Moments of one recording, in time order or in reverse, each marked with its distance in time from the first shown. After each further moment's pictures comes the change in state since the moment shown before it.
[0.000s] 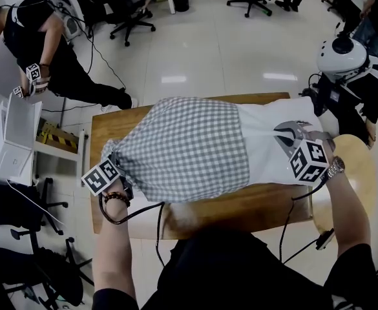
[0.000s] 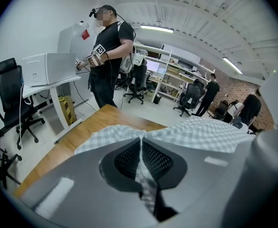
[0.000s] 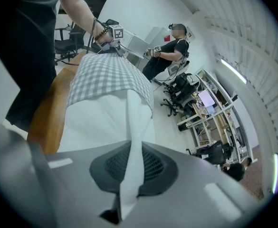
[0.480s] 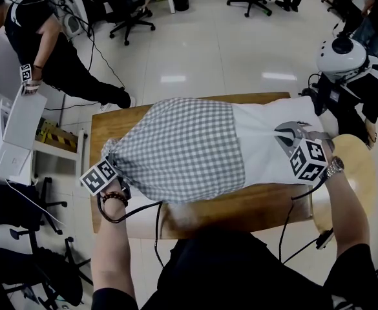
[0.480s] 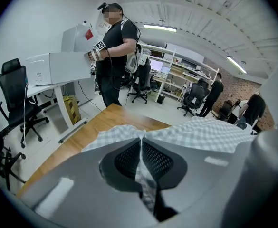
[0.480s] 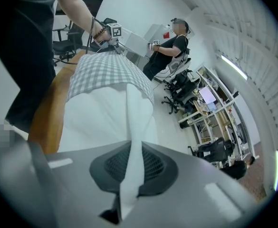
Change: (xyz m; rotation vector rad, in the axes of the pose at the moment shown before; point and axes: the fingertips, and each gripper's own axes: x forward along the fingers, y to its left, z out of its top) left arm -0.001 0.030 0.003 -0.024 0.012 0.041; right arm 0.009 0.005 0.004 0.025 0.028 0.021
